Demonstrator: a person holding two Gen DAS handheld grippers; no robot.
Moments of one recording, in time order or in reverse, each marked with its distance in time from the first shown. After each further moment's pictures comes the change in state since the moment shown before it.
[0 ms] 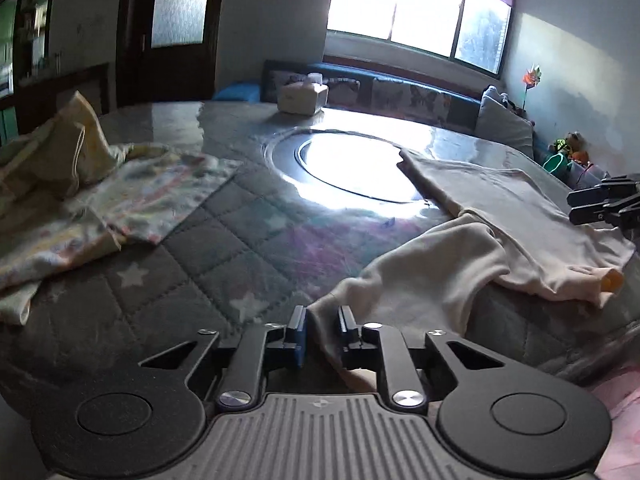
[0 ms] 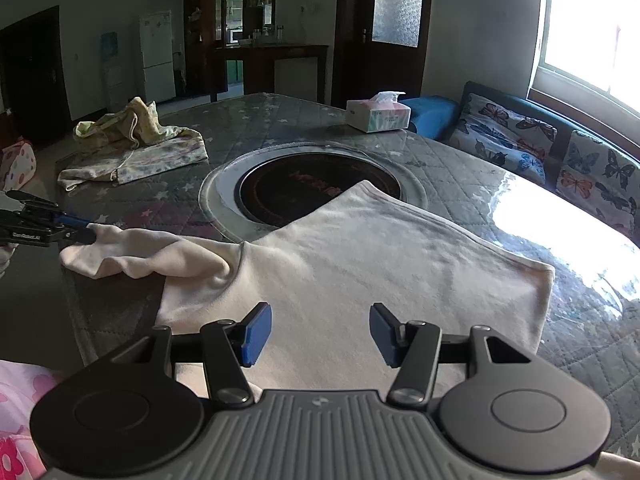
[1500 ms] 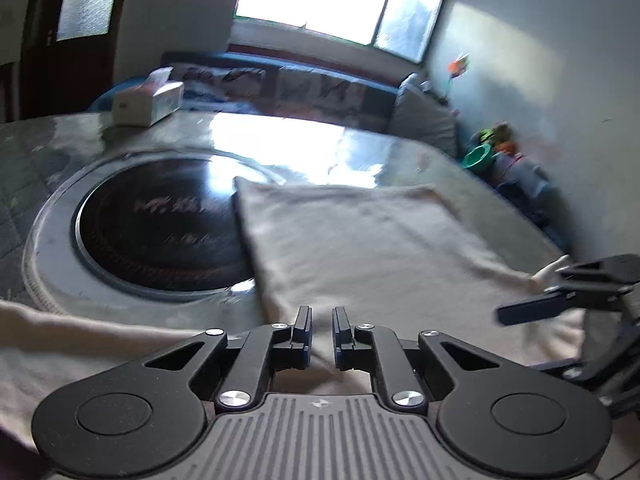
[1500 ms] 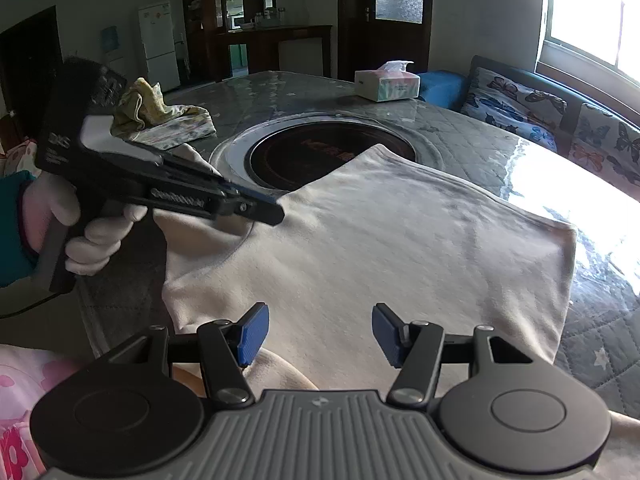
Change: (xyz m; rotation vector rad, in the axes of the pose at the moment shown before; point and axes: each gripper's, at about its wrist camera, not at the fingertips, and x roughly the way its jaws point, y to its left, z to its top) left arm 0.137 -0.128 0.084 0.035 0.060 -0.258; right arm 0.013 0.004 -0.020 0.033 0.059 0.042
